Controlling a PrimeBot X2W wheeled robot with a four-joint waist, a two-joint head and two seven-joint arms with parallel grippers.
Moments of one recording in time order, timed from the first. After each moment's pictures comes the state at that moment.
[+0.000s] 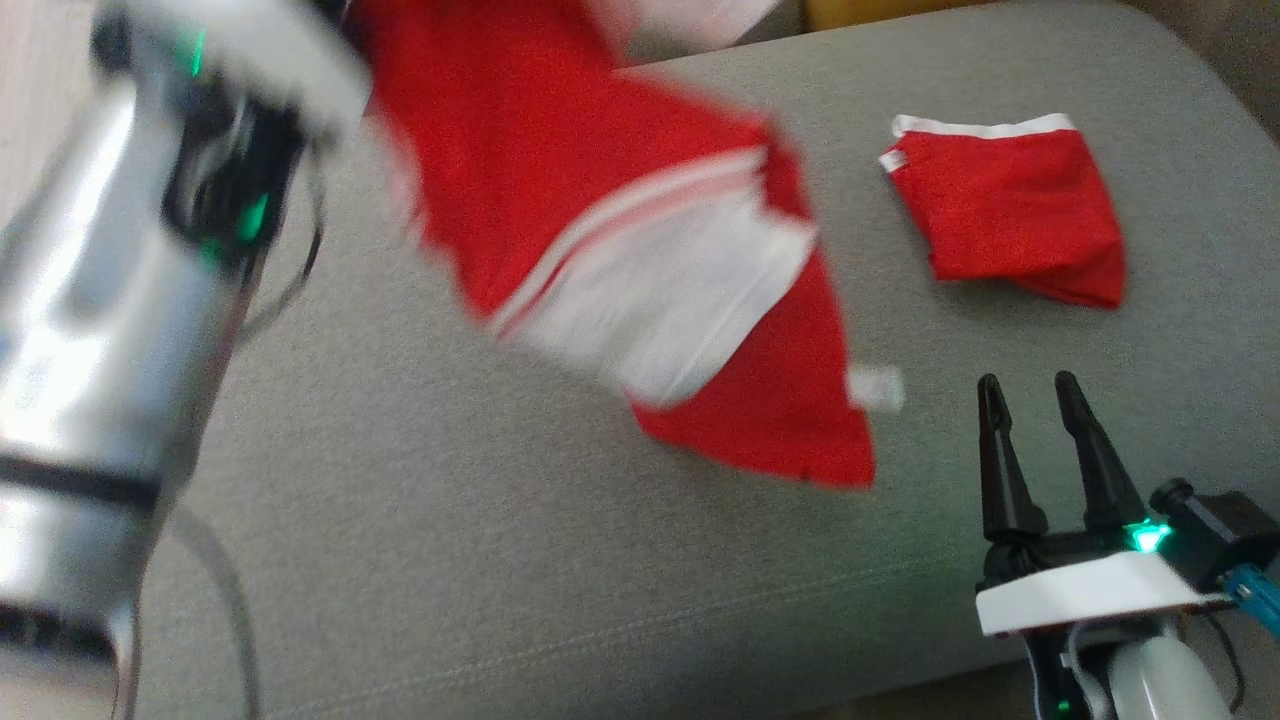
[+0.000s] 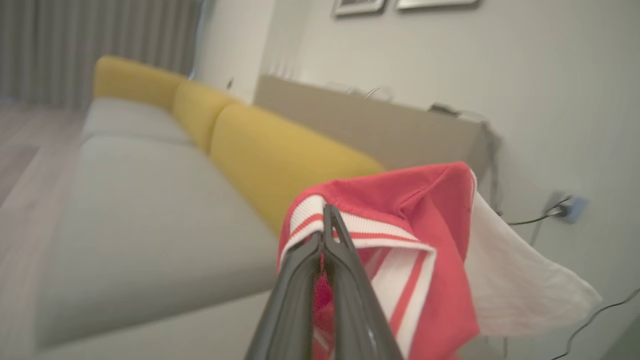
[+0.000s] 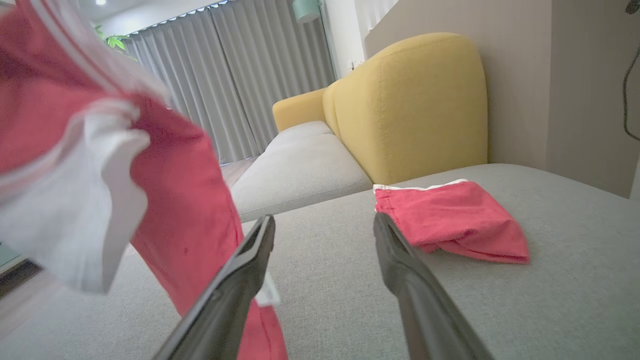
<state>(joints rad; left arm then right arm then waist) -1.00 0.31 -0.60 0.56 -1.02 -0.09 -0.02 0.02 -0.04 0.01 0.04 0.31 0.13 -0.26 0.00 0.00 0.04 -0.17</state>
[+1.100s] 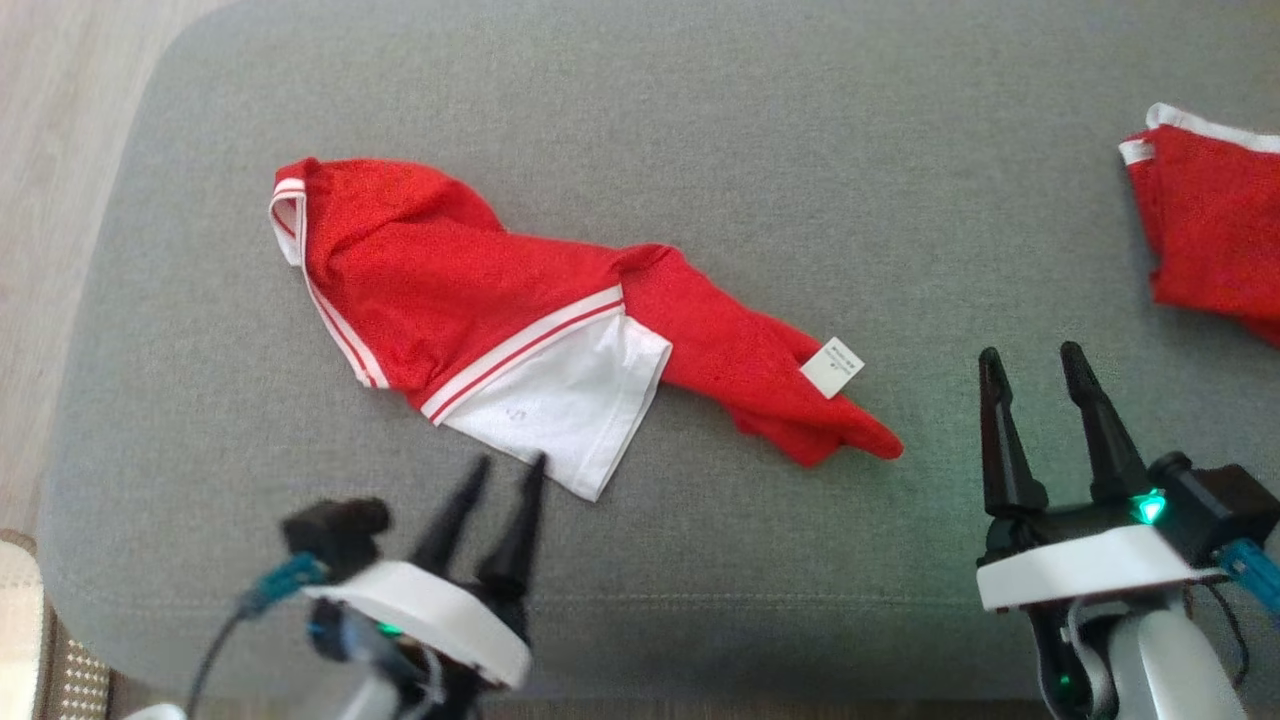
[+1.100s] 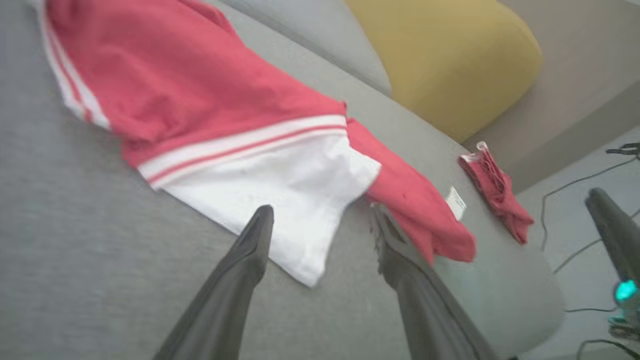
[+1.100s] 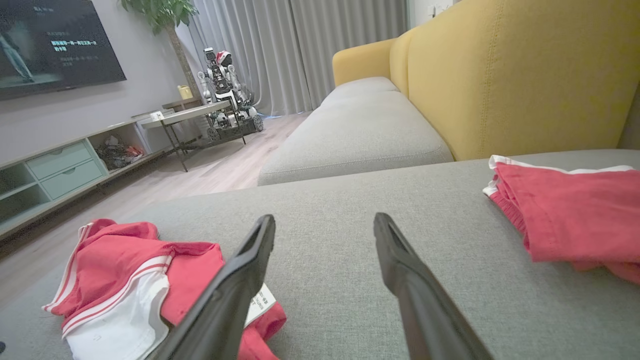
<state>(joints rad) -0.10 0.23 -0.54 0.18 -0.80 0.03 -0.20 -0.03 -0.04 0.00 0.04 0.24 0.13 -0.26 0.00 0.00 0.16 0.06</state>
